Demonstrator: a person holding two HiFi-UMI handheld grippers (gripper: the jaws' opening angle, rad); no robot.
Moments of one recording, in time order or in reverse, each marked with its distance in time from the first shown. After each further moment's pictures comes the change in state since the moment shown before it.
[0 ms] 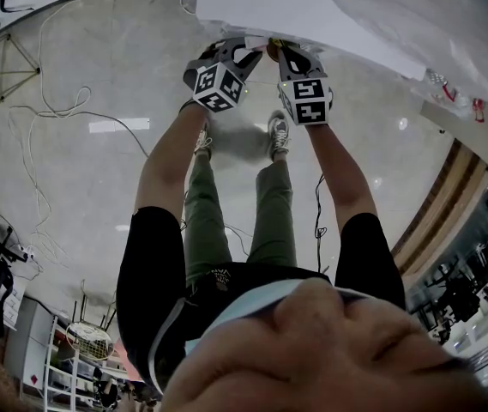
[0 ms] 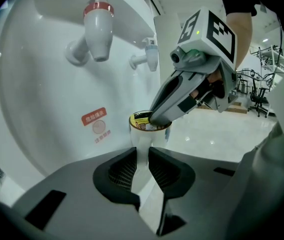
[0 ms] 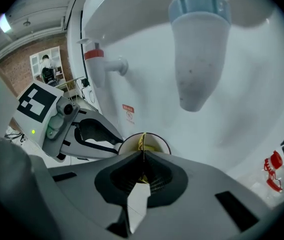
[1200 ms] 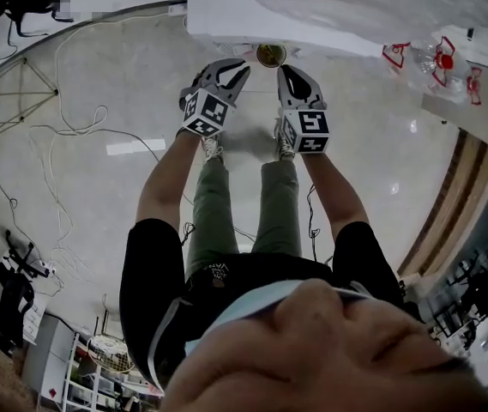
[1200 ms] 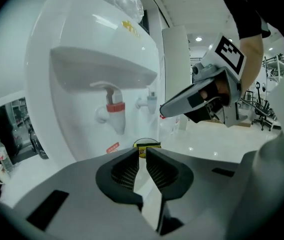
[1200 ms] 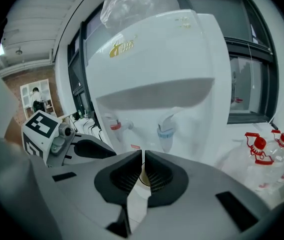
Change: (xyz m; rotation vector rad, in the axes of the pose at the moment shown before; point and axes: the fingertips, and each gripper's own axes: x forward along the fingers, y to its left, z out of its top) left arm -0.087 -0.006 0.070 -0.088 -0.085 0.042; right arm -0.117 0.012 0.053 0.229 -0.285 -0.068
